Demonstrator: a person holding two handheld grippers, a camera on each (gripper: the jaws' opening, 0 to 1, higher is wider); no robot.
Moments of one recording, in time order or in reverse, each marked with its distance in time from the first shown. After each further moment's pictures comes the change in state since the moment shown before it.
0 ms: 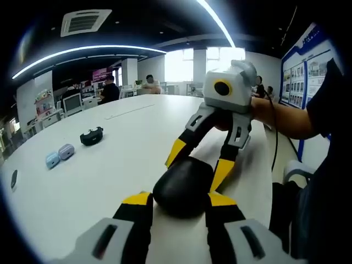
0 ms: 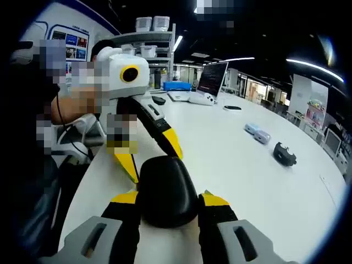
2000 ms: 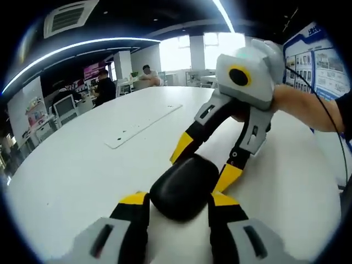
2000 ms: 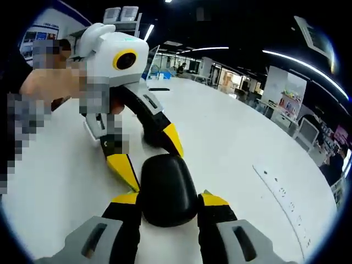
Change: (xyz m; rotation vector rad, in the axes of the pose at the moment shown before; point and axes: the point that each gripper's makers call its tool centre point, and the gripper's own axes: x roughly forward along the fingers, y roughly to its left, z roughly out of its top) left arm 0.210 0.171 0.107 0.077 0.098 -0.004; right arm -0.047 -0.279 -0.041 0.053 0.101 -0.216
